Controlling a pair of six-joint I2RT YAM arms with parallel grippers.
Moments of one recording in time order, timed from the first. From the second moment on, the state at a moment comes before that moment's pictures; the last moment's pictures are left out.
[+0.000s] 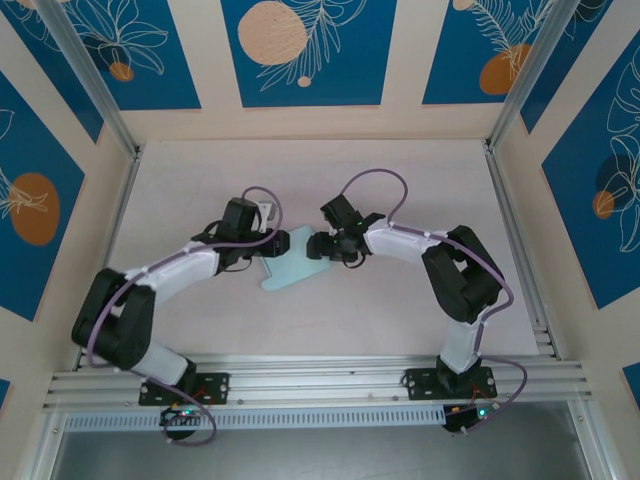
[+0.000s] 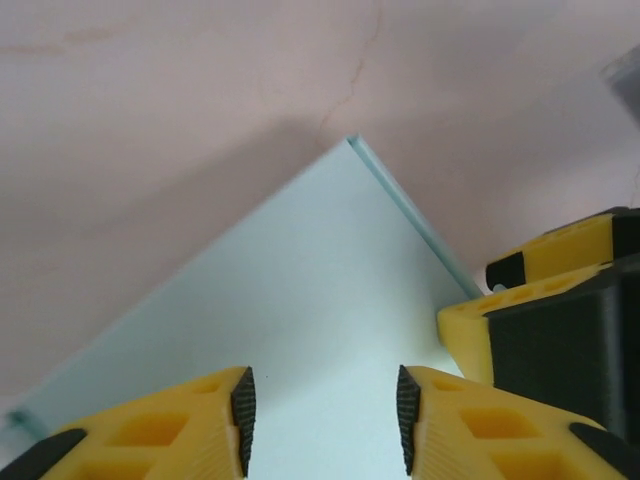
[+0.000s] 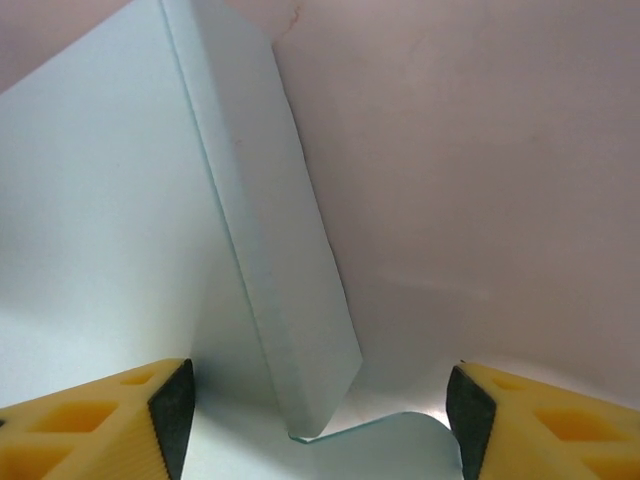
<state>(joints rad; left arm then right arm) -0.47 1.46 0.86 -0.18 0.22 -0.37 0.66 1.84 1.17 -0.43 -0.12 0.63</state>
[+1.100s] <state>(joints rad) -0.23 1.61 0.69 0.09 0.49 -0.46 0.51 1.89 1.06 -0.12 -0.59 0.75</state>
